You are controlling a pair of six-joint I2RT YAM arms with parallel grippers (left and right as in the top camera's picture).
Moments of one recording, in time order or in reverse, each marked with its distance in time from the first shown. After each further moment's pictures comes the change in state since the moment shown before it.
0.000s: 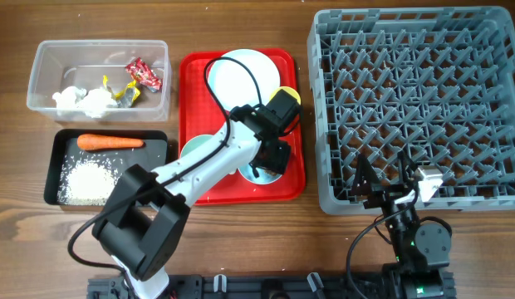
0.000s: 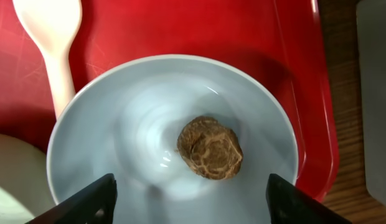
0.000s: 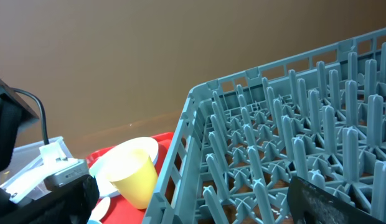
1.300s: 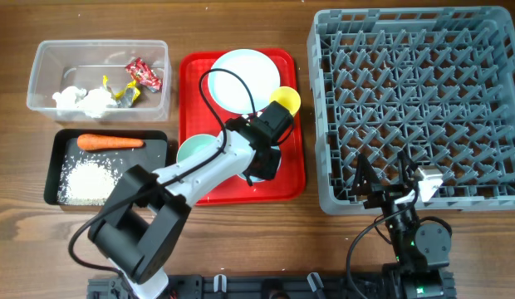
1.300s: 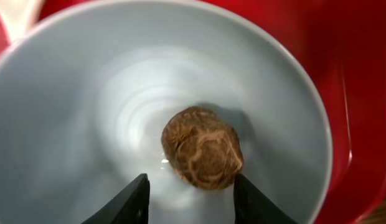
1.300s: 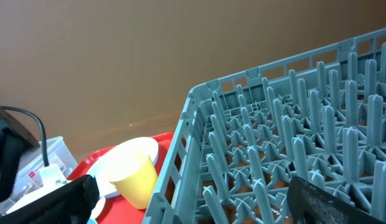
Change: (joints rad) left arm 0.008 -0.024 -0.132 0.103 -0.011 0.001; right arm 0.000 0.000 0.000 0.000 0.000 0.000
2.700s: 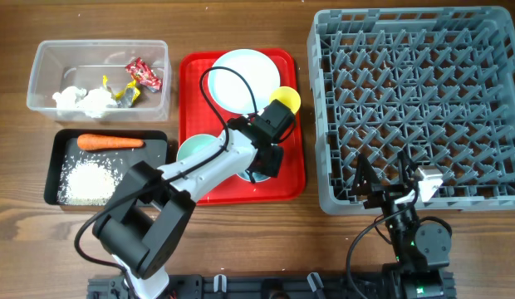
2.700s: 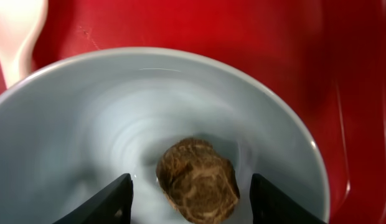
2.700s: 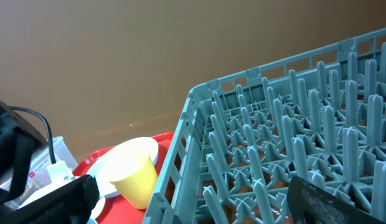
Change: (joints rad) left arm 0.001 0.034 0.005 0.061 -0.011 -0.013; right arm 0.000 0.000 0.000 0.000 0.000 0.000
